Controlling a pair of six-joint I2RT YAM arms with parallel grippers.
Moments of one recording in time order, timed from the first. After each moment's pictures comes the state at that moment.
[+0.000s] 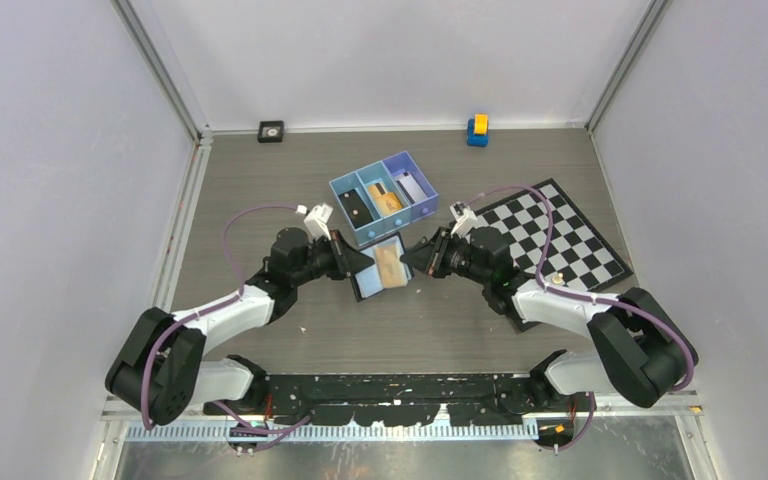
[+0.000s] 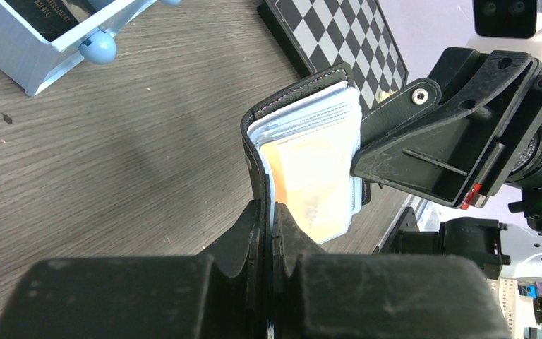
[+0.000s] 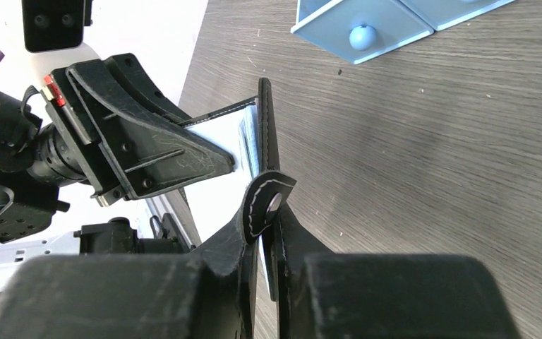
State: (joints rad) left arm -0.49 1.25 0.46 0.47 0.41 -0.73; right arm 0.59 1.33 0.48 0.60 -0.35 0.84
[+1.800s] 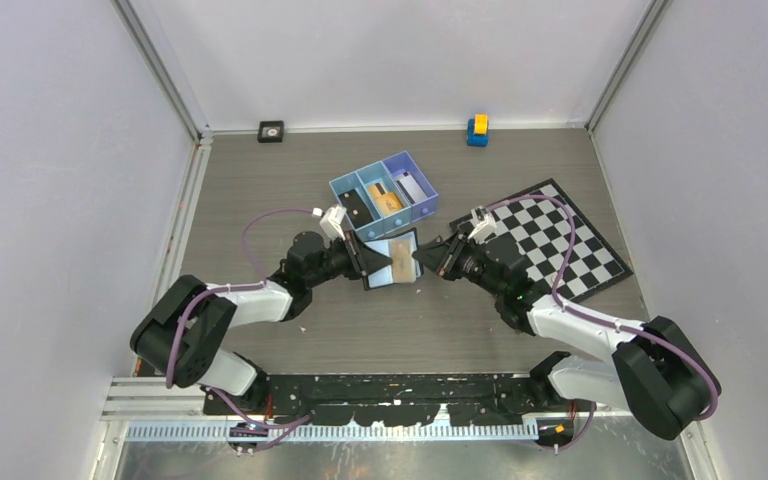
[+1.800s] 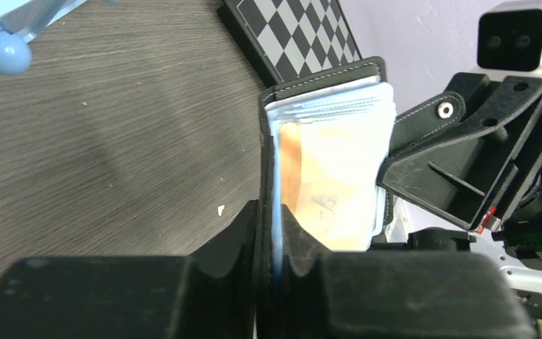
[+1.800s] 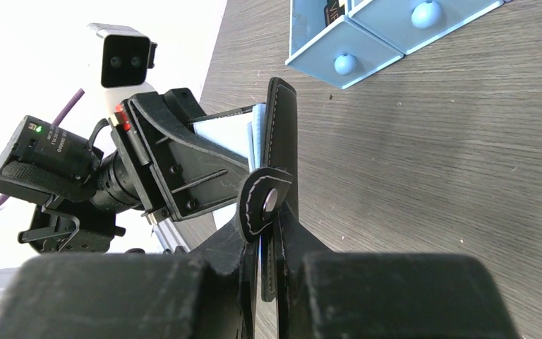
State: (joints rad) left arm -0.58 1.45 0.46 0.75 0.37 -0.87; right arm 0.60 1.16 0.39 0.58 -0.21 0.92
